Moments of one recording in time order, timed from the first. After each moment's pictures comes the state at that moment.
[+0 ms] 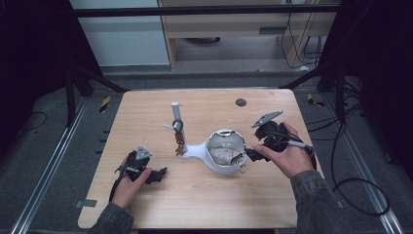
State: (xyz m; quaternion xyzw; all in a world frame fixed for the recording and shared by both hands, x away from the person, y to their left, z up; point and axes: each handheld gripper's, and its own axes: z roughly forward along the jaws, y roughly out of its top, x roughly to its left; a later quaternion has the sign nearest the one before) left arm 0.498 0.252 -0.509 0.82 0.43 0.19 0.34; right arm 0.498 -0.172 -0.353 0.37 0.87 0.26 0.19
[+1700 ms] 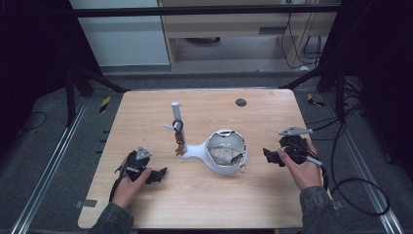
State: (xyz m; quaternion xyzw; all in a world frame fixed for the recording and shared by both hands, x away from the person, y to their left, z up) left arm 0.498 0.252 -0.509 0.82 0.43 0.19 0.34; right arm 0.497 -0.240 -0.425 0.50 0.77 0.32 0.24
